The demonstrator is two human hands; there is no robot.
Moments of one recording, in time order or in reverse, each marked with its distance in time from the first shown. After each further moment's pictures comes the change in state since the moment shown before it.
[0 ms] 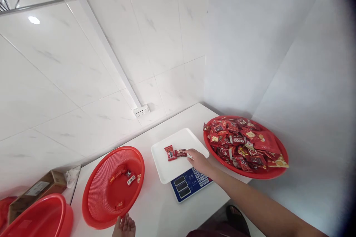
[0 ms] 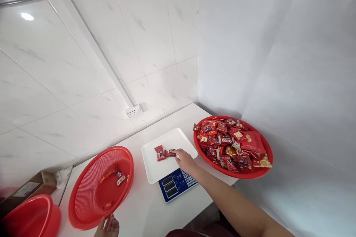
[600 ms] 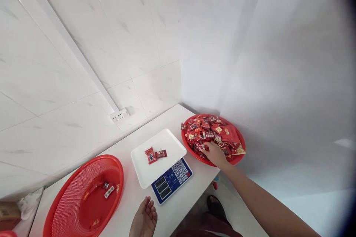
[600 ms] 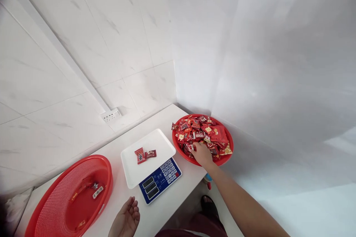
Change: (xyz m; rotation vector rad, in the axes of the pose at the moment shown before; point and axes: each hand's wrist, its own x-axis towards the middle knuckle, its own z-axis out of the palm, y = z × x) left_hand -0.070 -0.110 0.076 0.378 -0.350 -0.191; right_hand -0.072 0.085 -0.105 -0.355 0.328 0.453
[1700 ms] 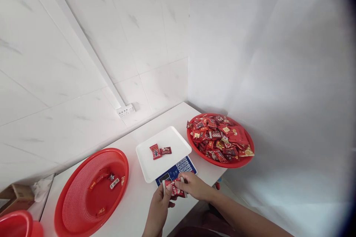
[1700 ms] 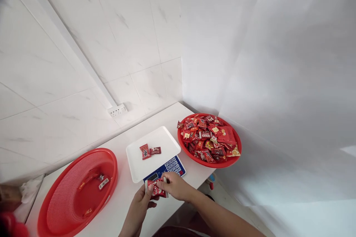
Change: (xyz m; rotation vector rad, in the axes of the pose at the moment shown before) left_hand -0.039 -0.013 0.039 0.874 -0.392 0.452; right_hand -0.103 -0.126 0.010 0.806 -0.745 -0.223
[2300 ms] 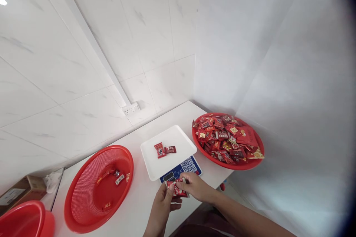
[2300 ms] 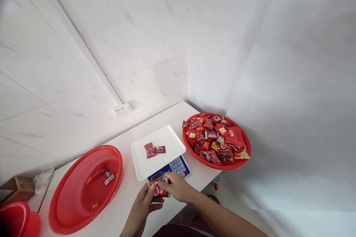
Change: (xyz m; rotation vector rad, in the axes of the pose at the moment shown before) left_hand -0.003 0.000 -0.007 -0.154 -0.014 -0.076; right_hand 0.007 -0.003 0.011 -0.060 0.012 -0.016
